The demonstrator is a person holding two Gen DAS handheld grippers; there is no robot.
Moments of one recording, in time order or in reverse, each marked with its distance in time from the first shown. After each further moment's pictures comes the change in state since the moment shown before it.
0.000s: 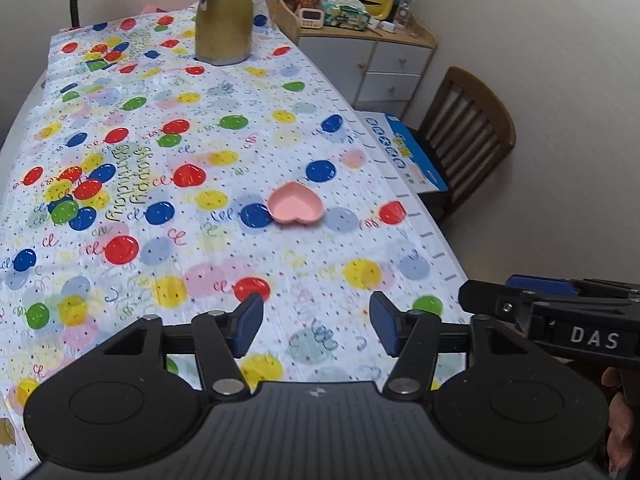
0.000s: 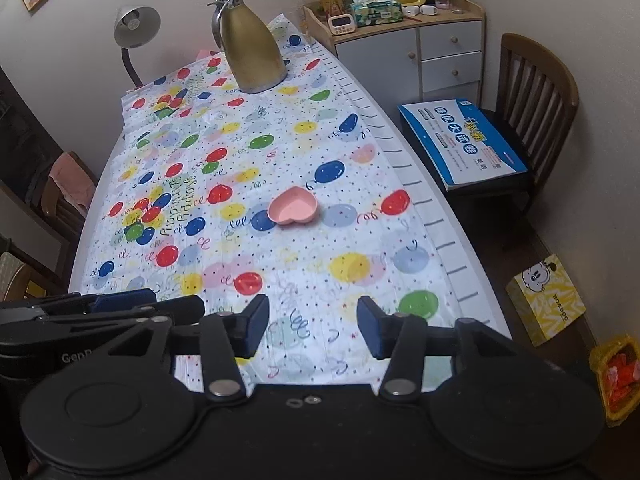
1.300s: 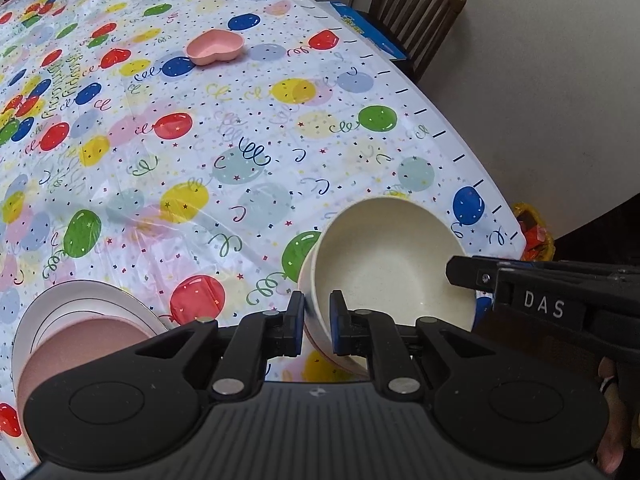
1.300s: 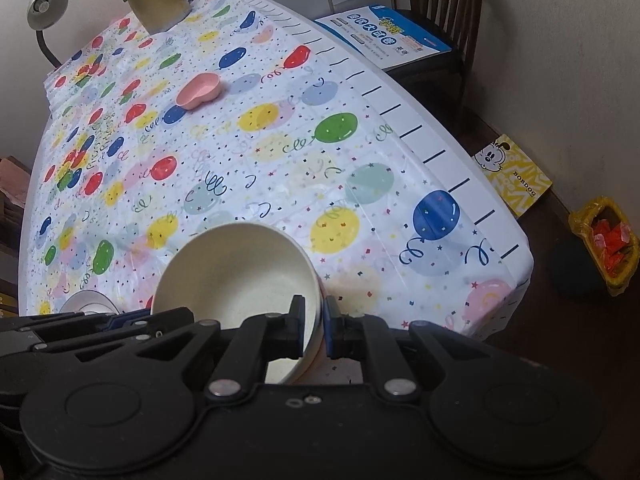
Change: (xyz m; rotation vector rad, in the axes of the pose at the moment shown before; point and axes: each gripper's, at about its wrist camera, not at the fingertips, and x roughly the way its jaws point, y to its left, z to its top) left arm 0.023 -0.055 -0.140 0.198 0.254 -0.044; right arm 0.014 -0.040 -0.145 0.242 0.135 -0.125
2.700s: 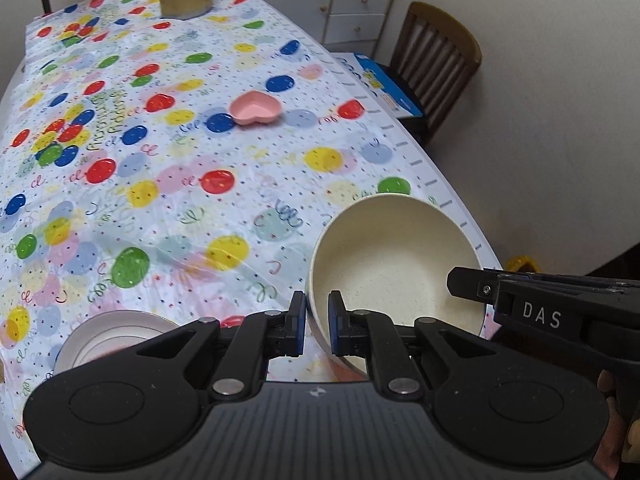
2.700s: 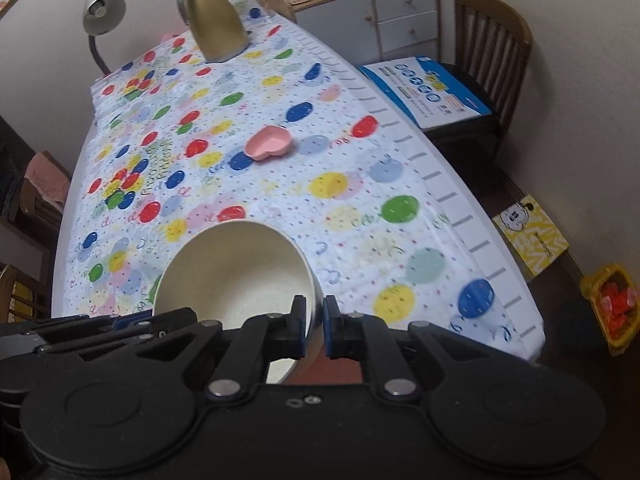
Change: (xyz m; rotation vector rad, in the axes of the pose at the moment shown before) left arm -0.052 0.013 0.014 -0.060 -0.125 0.028; right arm -0.044 0.051 0.035 -0.105 -0.085 0.040
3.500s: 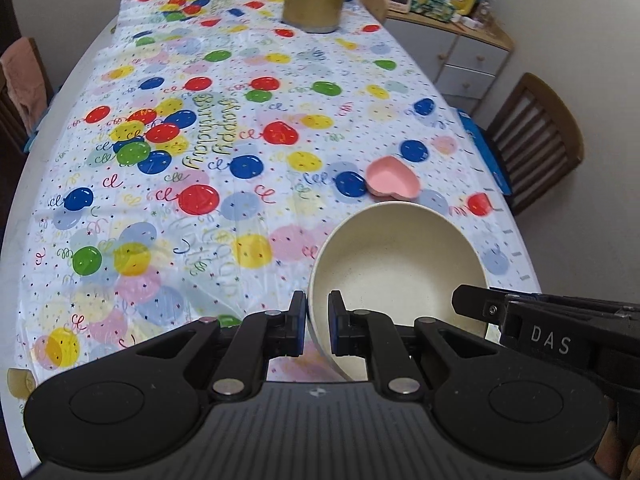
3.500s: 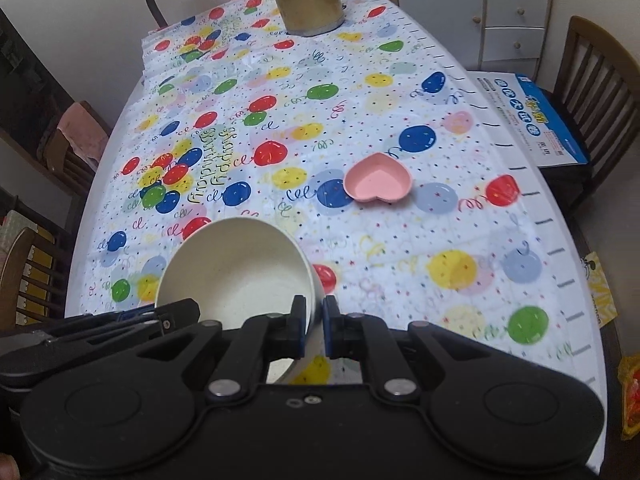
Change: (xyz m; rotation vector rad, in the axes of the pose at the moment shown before) left arm 0.015 0.113 0.070 -0.263 -0.063 0.126; right arm 0.096 0.099 0.095 -0.201 0.089 0.112
